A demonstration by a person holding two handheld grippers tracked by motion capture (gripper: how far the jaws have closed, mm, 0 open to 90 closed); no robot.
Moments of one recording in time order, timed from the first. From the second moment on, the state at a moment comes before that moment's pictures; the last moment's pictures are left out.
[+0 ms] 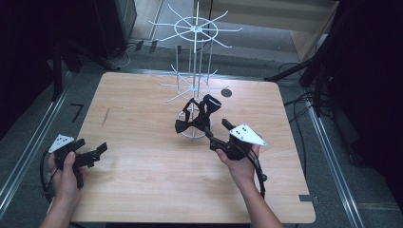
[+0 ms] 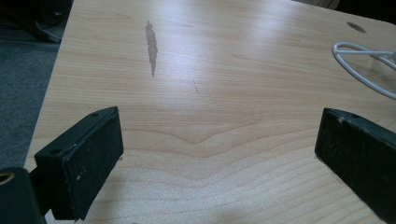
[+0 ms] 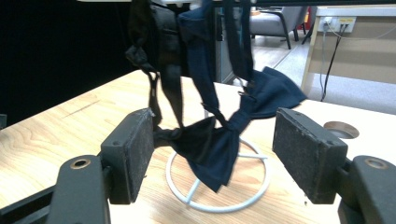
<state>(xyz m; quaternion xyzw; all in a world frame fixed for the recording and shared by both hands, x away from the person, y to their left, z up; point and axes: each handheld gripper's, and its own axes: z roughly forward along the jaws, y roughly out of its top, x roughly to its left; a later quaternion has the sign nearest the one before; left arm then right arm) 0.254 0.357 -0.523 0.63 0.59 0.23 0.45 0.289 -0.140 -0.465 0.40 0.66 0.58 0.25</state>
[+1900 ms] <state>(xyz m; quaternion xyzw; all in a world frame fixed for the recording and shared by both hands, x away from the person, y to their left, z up) 0.252 0.355 -0.523 0.63 0.59 0.25 0.45 0.261 -0.247 -0.516 0.47 0.67 0.50 0.29</state>
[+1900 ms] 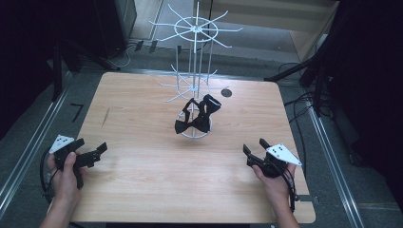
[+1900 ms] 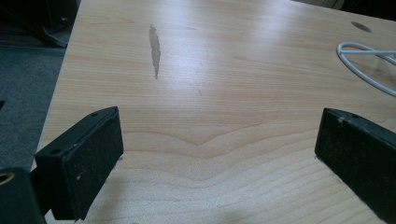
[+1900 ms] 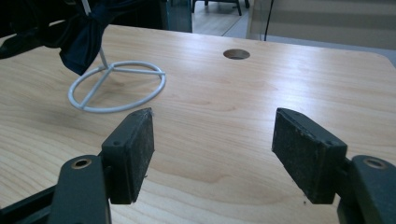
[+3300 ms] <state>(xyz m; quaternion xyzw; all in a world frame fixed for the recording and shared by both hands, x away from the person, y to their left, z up) 0.252 0.354 -0.522 0.63 0.58 0.25 0.44 0.229 -0.307 -0.534 0.55 0.64 0.45 0.30</state>
